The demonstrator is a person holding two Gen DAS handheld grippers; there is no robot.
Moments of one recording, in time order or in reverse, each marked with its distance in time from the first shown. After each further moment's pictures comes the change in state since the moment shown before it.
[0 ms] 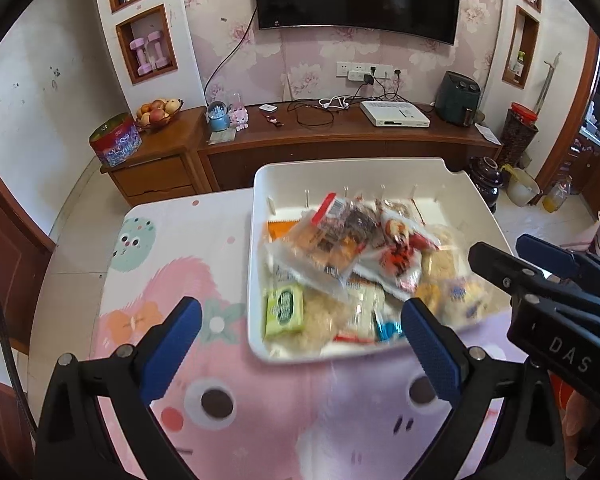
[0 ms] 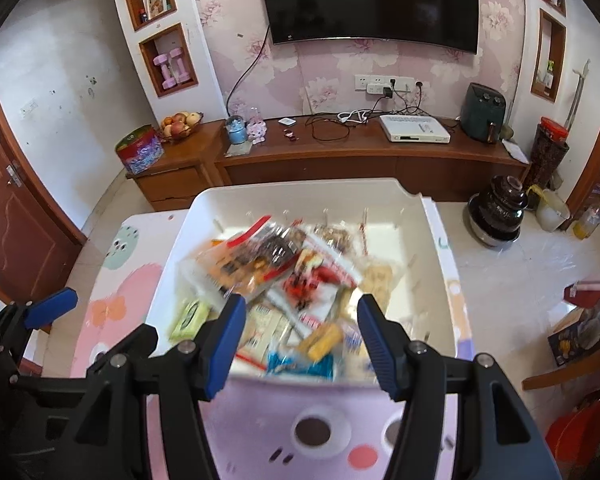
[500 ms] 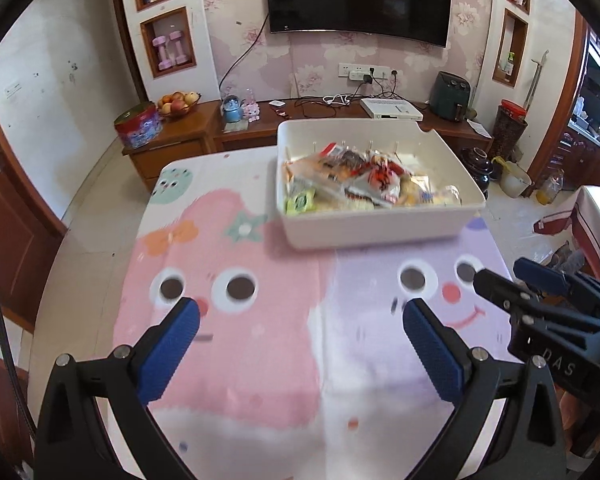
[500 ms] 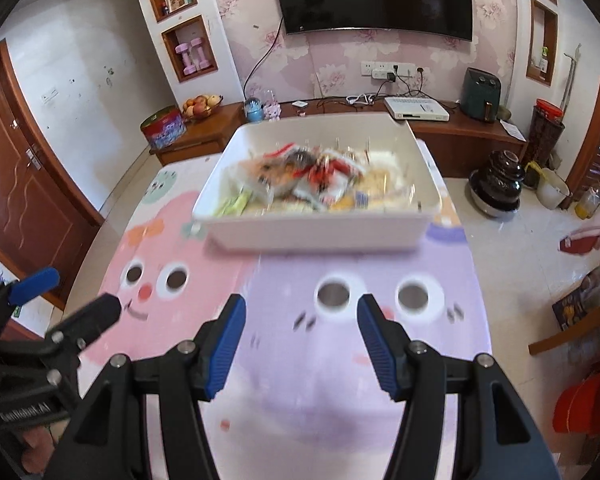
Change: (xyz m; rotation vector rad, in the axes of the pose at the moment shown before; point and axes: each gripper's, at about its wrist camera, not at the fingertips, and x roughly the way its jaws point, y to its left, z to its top) left arm -0.114 0.013 -0.137 -0.022 -0.021 0.014; right arm -0.090 0.019 -0.142 -0.005 0.027 0.026
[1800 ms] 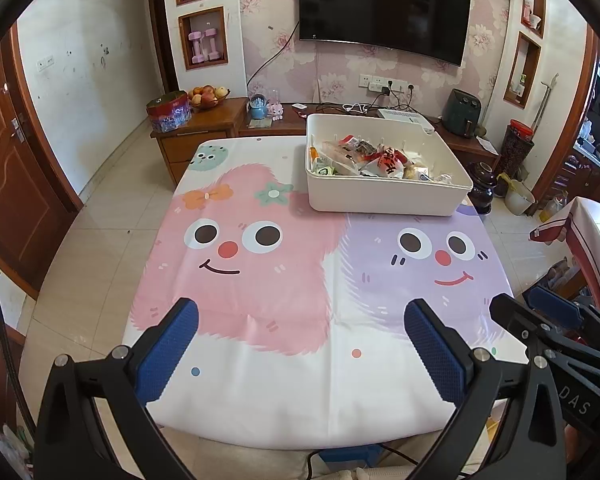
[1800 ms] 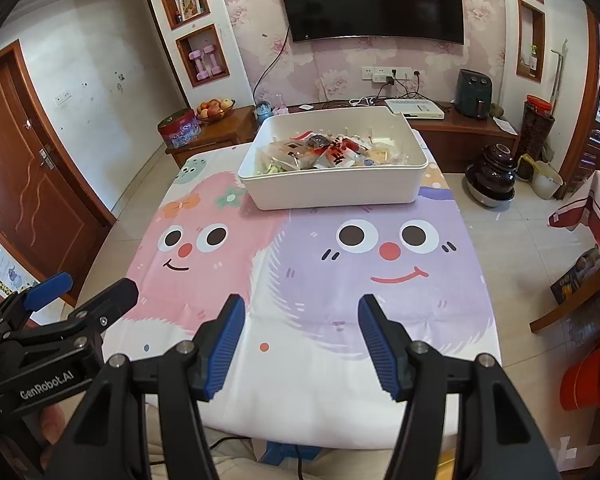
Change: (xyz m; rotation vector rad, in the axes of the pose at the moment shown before) left arm -0.073 0.023 -0.080 -0.095 -0.040 0.021; right arm -0.079 0.028 -0.076 0.013 -0.038 0.013
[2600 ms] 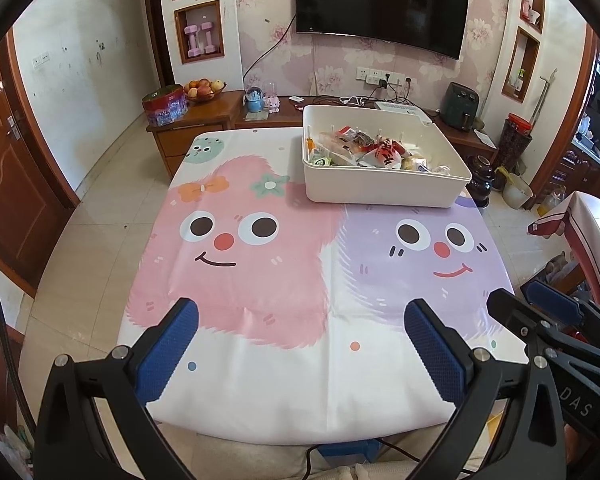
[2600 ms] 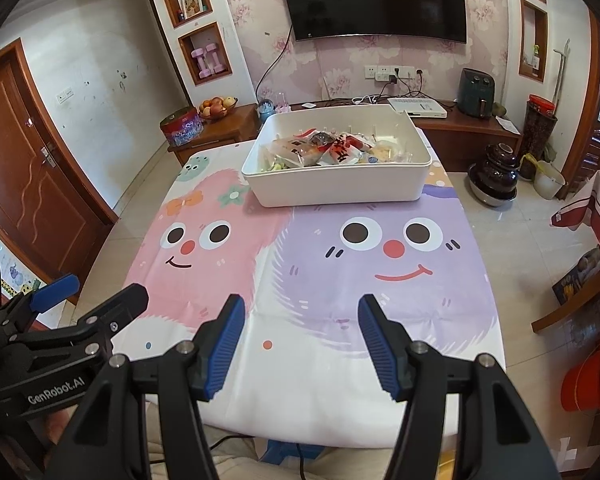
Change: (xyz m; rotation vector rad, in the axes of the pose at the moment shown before) left arm 0.008 -0.005 -0.011 0.006 0.017 -0.007; right arm 0.004 0.008 -0.003 -0.008 -0.001 0.003
